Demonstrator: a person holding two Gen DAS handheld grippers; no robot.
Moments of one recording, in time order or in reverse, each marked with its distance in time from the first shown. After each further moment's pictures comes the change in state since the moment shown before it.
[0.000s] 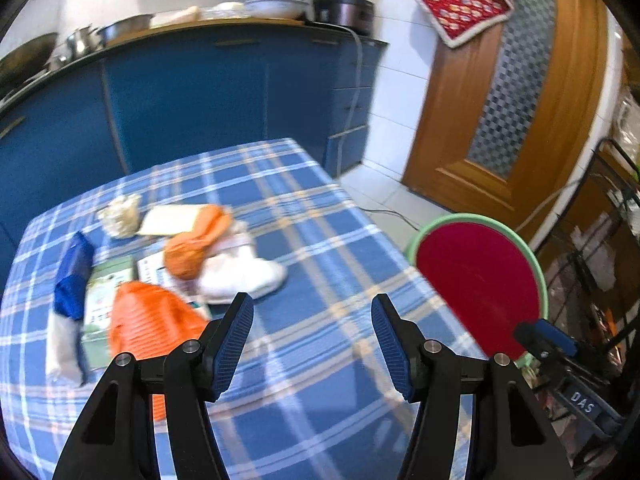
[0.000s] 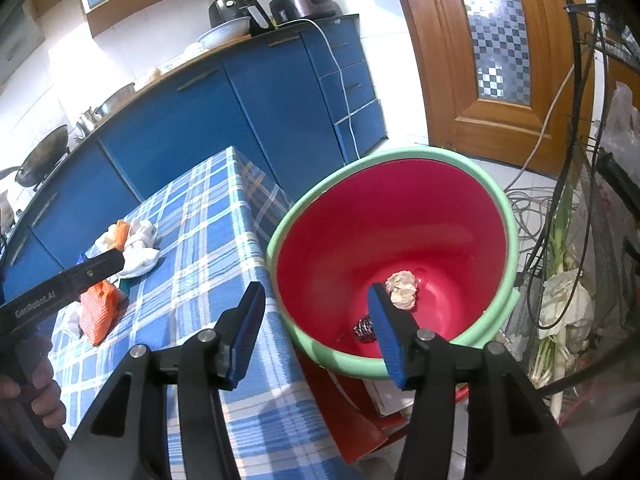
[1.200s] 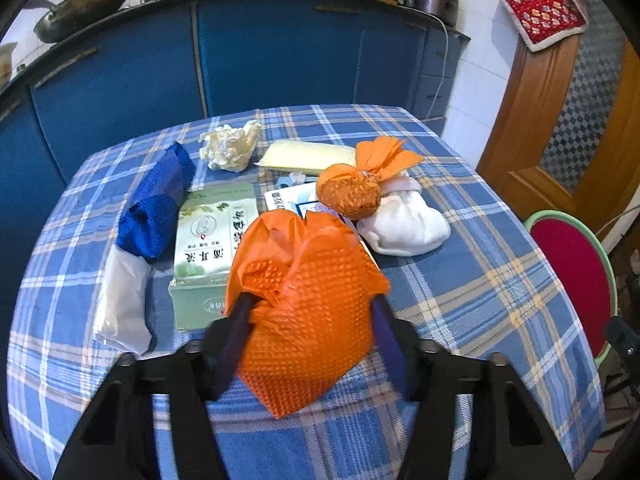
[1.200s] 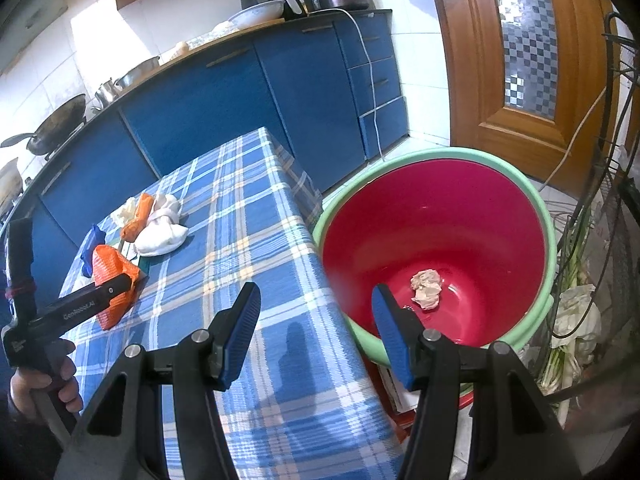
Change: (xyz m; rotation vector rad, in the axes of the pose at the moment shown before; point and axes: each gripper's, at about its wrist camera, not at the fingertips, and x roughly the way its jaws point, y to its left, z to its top) left arm 0.023 0.083 -0.035 -0.129 0.063 0.179; right arm 0.012 0.039 -0.004 -0.090 0.040 0.032
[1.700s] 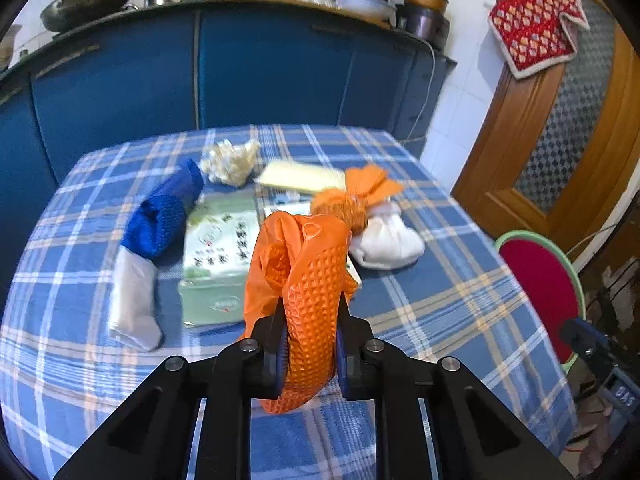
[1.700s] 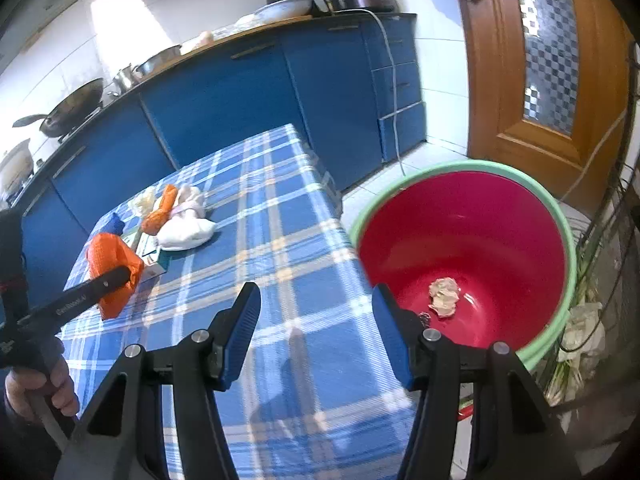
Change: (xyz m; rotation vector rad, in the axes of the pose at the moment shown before) left arm -0.029 0.017 0.002 -0.048 -0.068 -0.095; right arm 0.004 0.029 0.005 -0.069 0.005 0.036
